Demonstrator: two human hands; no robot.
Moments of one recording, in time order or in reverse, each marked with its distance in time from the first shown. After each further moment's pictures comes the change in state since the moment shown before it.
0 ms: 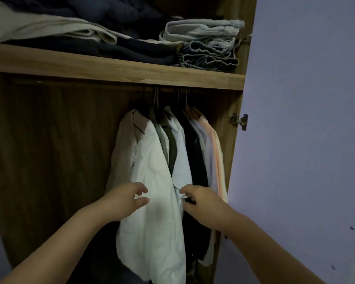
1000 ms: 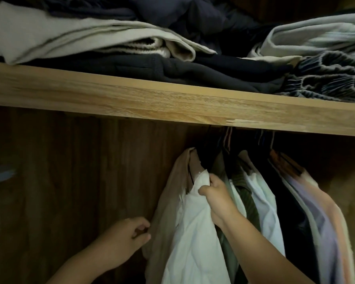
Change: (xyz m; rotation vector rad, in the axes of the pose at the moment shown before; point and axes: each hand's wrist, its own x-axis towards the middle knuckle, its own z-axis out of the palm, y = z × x) left_hand 0.125 -0.134 -0.072 -0.168 0.177 -0.258; right_hand 0.325 -0.060 0.023 1.172 0.104 0.032
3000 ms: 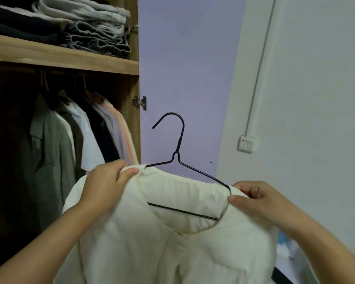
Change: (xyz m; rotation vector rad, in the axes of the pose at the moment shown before) left_hand -0.278 0.186 0.120 -0.291 0.116 0.812; right_hand -0.620 -0.088 -0.174 -0.605 0.528 0.243
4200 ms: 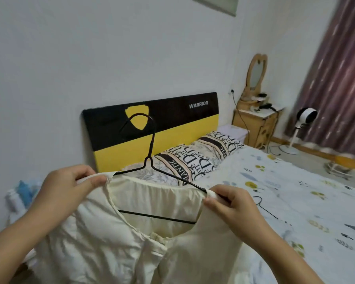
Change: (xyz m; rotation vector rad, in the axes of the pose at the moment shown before) left_hand -0.269 0.411 0.115 -0.831 -0.892 0.662; right_hand -0.568 0.043 -0.002 -0.537 1.324 0.500
